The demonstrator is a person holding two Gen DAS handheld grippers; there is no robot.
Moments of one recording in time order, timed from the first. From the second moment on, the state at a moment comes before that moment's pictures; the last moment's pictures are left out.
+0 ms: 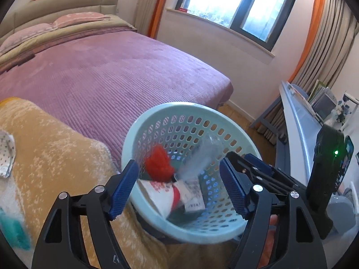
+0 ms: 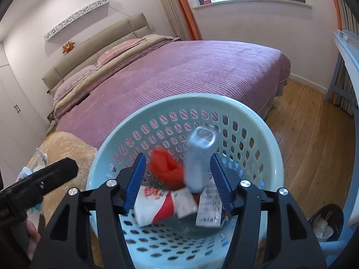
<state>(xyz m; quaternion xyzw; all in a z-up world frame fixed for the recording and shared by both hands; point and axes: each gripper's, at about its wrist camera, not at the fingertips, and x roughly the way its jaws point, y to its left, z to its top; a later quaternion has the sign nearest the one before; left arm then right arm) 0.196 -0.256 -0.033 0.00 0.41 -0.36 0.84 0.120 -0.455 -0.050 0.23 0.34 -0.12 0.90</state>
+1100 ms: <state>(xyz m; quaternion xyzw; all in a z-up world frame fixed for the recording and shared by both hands) 0.084 0.053 0.023 -0.05 0.30 -0.07 0.95 0.111 -0.211 0.026 0.11 0.33 0.09 0.93</state>
